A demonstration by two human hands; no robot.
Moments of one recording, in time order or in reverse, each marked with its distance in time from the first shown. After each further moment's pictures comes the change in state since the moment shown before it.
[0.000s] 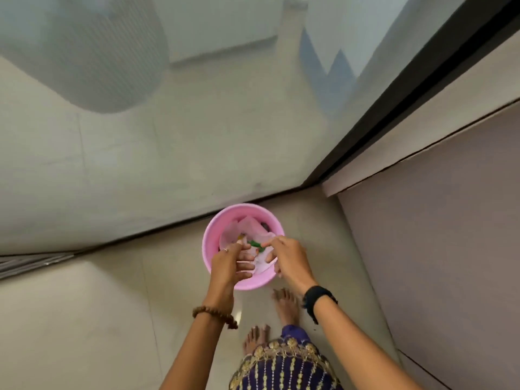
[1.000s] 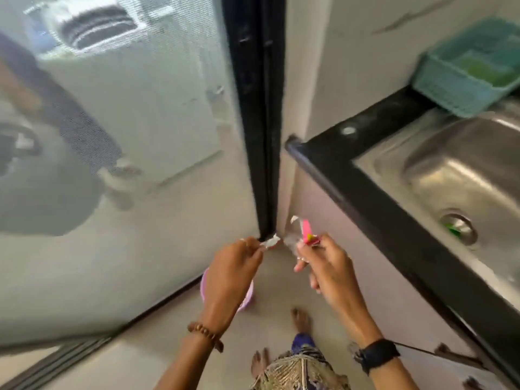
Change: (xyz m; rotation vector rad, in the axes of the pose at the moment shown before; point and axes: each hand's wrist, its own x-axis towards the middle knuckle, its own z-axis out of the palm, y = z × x) left_hand -0.379 0.157 0.073 1.073 -0.132 0.915; right_hand -0.387 -0.129 -0.213 0.364 0.327 -0.444
